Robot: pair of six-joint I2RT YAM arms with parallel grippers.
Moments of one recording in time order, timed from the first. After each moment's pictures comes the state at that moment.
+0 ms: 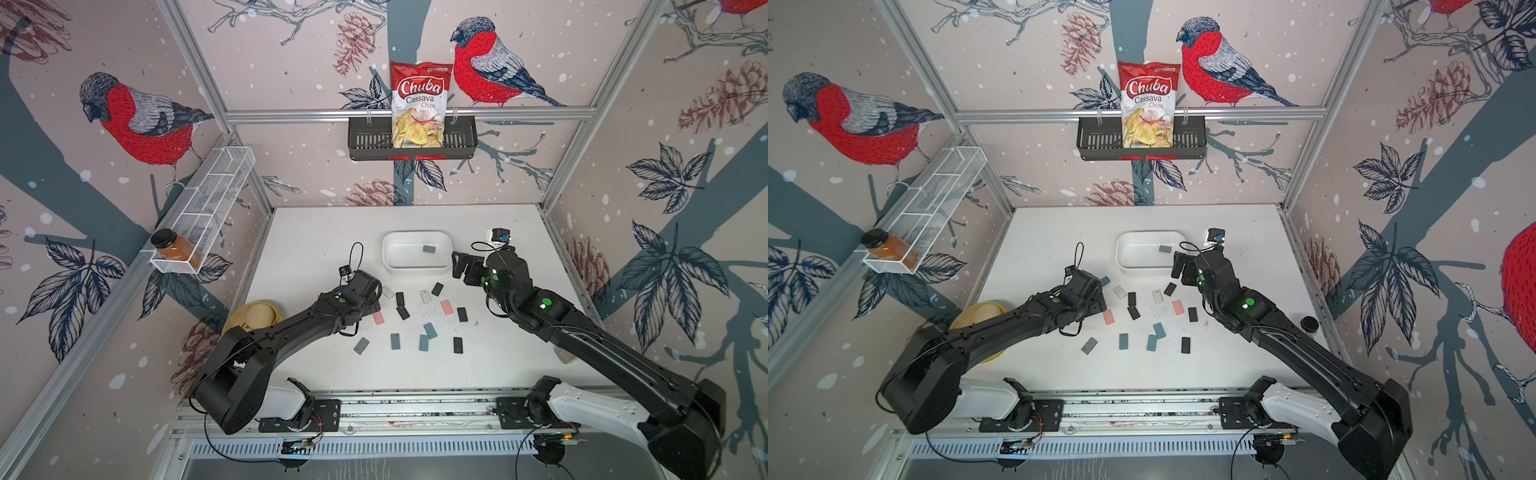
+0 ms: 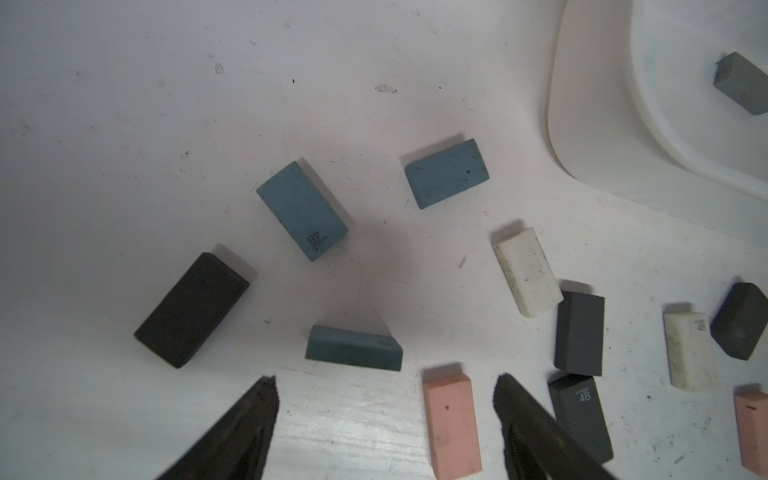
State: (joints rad) left arm -0.62 1.37 0.73 -0.41 -0.29 -0.84; right arm 0.74 1.03 0.88 -0.29 0.39 0.52
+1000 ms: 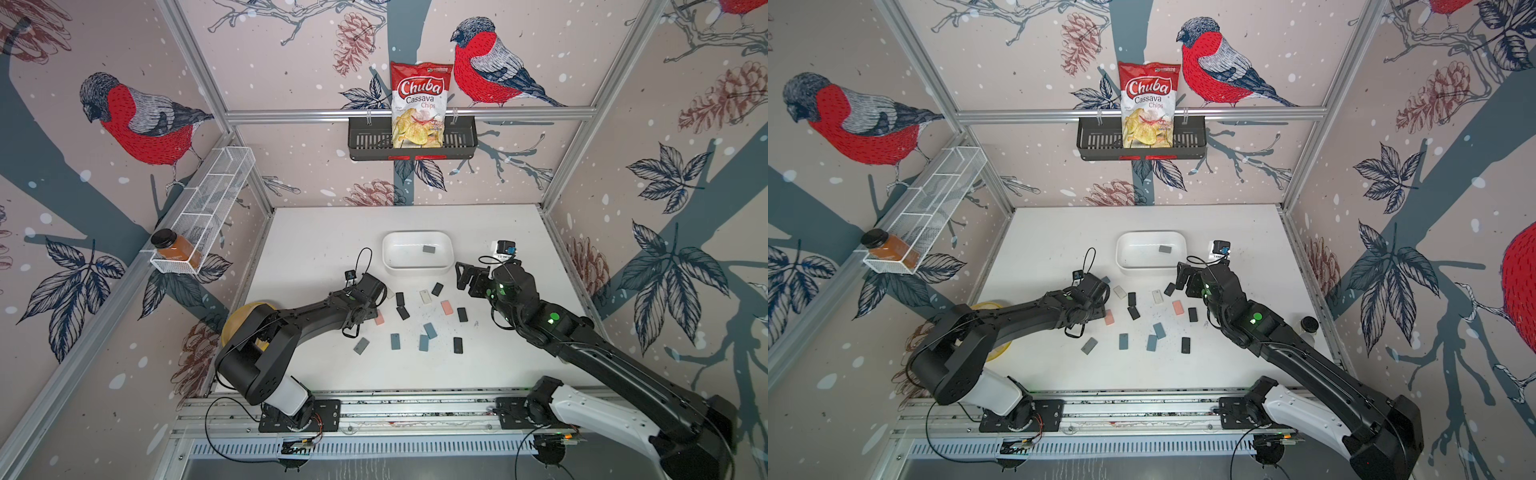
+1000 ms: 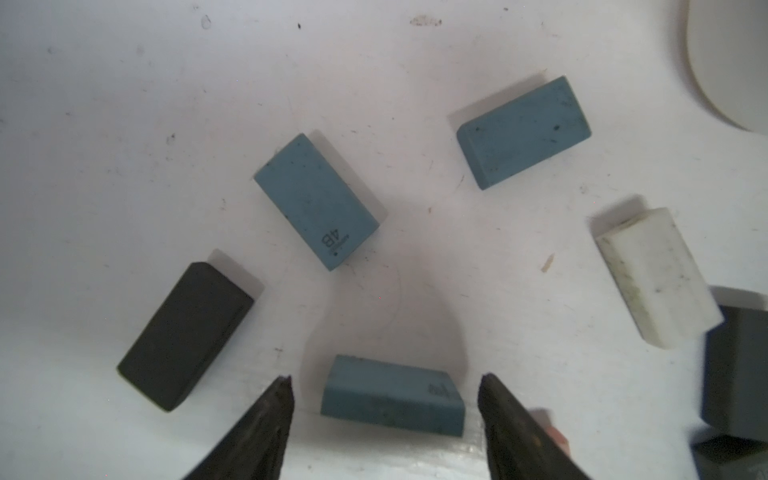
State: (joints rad) left arm -0.63 1.54 0.74 -0.38 -0.34 -0.78; right arm 0.76 0.94 0.78 -0.29 0.38 0.55
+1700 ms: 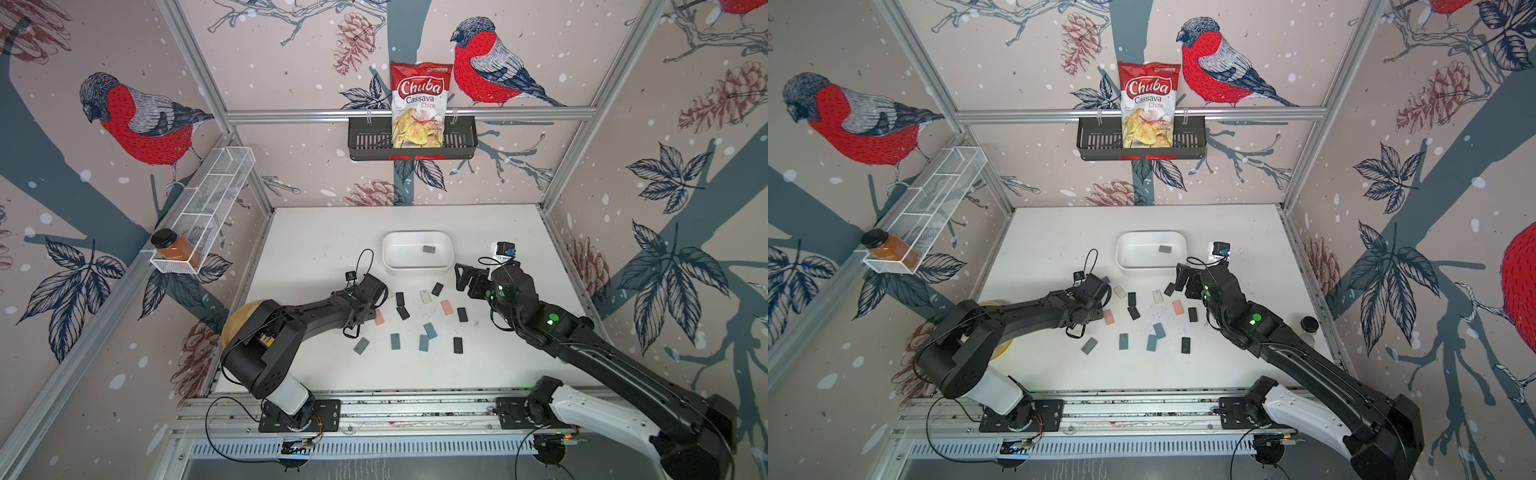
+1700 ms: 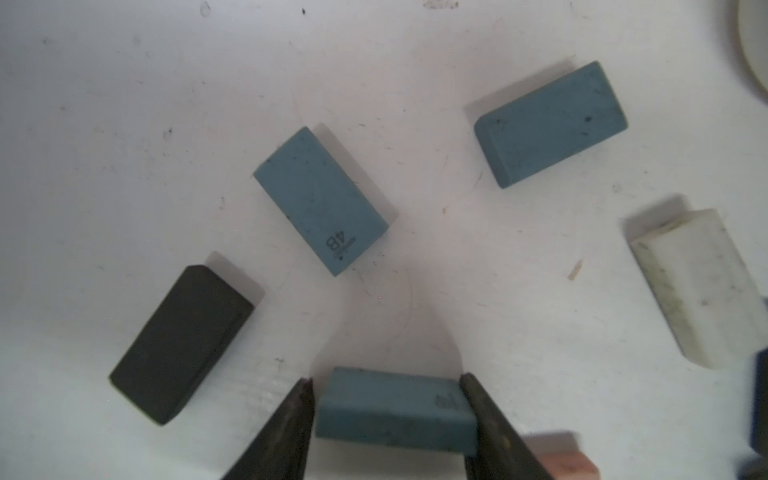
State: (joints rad) left arm -0.63 1.58 0.75 -0.38 -0.37 -0.78; right arm 0.77 0.94 0.77 -0.29 0.38 0.58
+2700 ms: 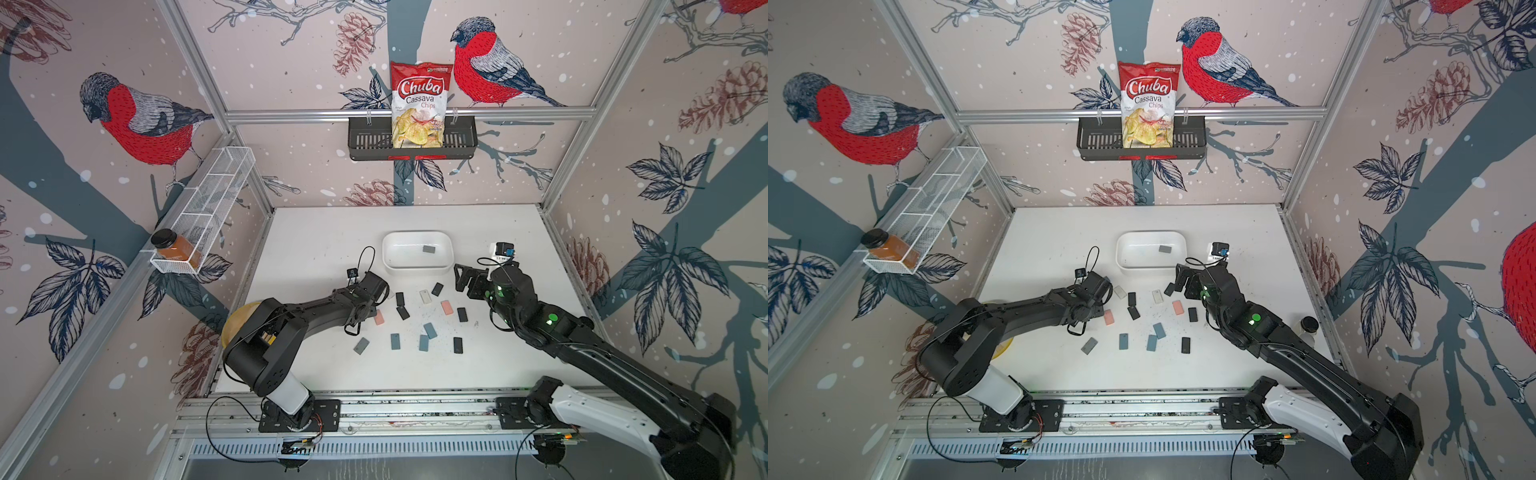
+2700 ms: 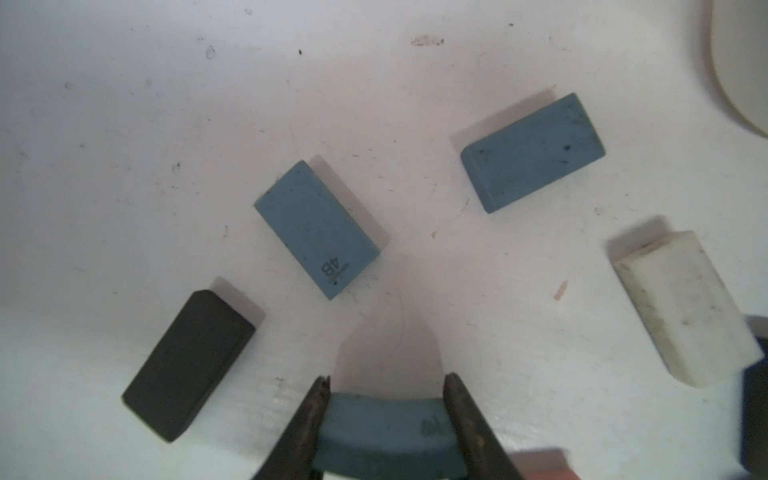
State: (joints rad) left arm -0.63 1.59 0.77 -0.39 -0.38 -0.76; right arm 0.78 0.94 0.77 -0.29 0.39 0.58
